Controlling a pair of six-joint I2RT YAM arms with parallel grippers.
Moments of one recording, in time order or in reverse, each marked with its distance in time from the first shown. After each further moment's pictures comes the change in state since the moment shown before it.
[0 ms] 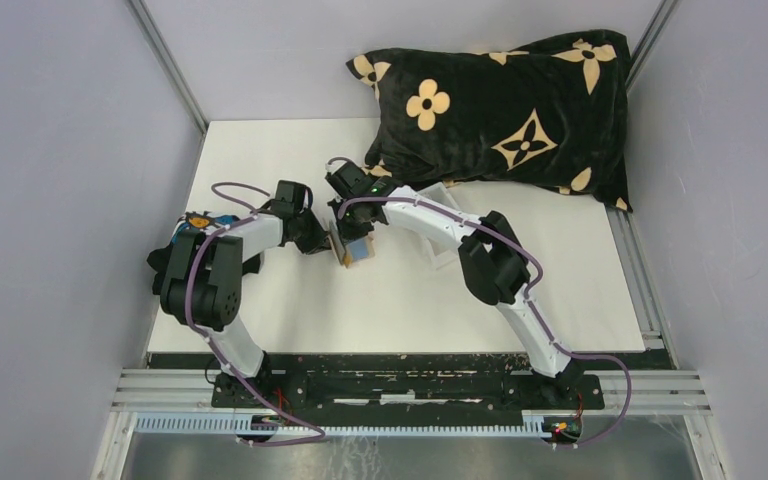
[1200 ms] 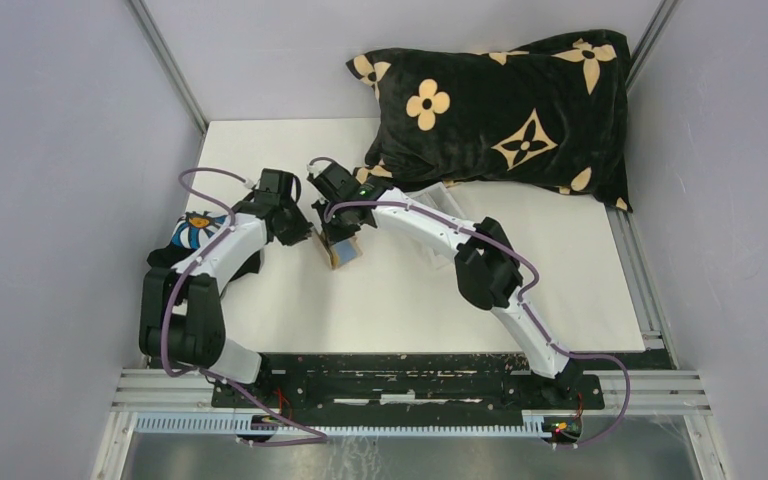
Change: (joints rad) left arm 0.005 -0.230 0.069 -0.270 -0.233 0.029; right arm 0.059 0.034 0.130 -0.045 0.010 -0.030
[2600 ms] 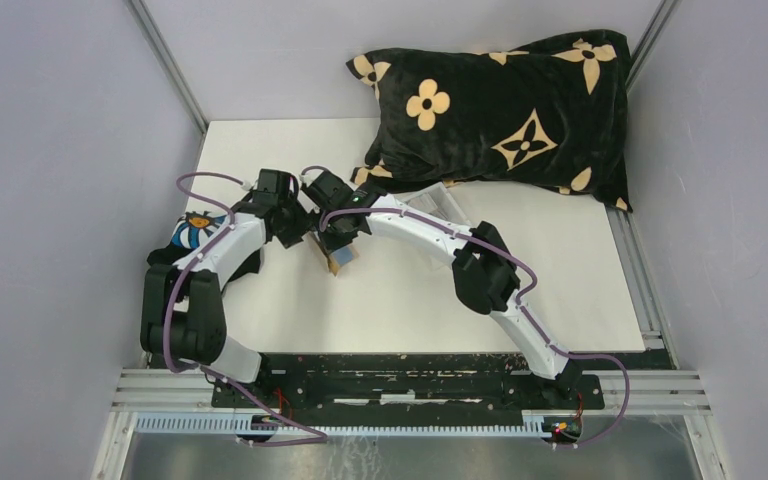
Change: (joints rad) left arm 0.016 0.003 -0.007 0.038 0.029 -0.052; right arm 0.043 0.000 0.005 -0.046 0.028 -0.023
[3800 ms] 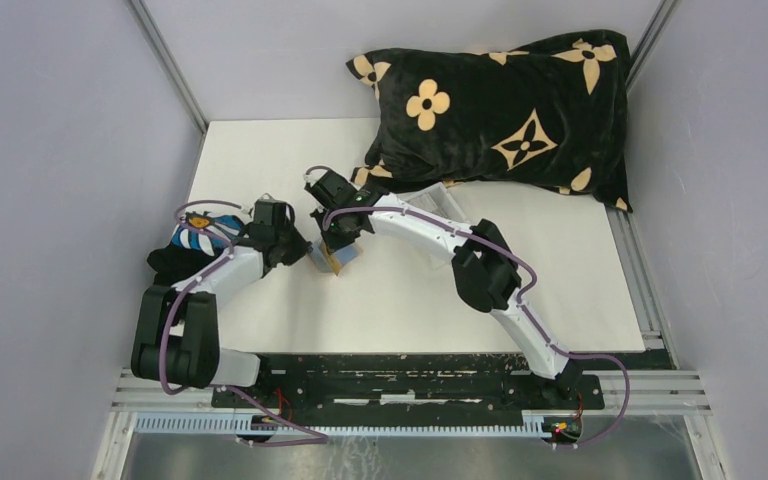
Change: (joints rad) left arm 0.007 -0.114 -0.270 0.237 0.014 0.001; right arm -0.017 0.000 -0.018 0.023 -0.009 -0.006
